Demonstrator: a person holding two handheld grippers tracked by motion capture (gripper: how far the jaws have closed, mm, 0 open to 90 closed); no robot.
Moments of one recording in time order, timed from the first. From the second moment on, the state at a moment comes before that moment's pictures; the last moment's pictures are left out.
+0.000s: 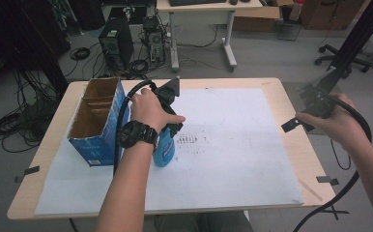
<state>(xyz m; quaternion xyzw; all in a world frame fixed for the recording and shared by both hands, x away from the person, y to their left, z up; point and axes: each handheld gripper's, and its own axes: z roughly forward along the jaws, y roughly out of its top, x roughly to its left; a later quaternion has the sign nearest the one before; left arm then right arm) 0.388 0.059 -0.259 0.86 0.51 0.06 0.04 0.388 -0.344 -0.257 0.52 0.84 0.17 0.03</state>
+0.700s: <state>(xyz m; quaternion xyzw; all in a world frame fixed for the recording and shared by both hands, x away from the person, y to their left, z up) 0.390 0.059 -0.271 0.86 0.51 0.05 0.03 0.388 -0.345 -0.263 0.52 0.84 0.17 0.02</state>
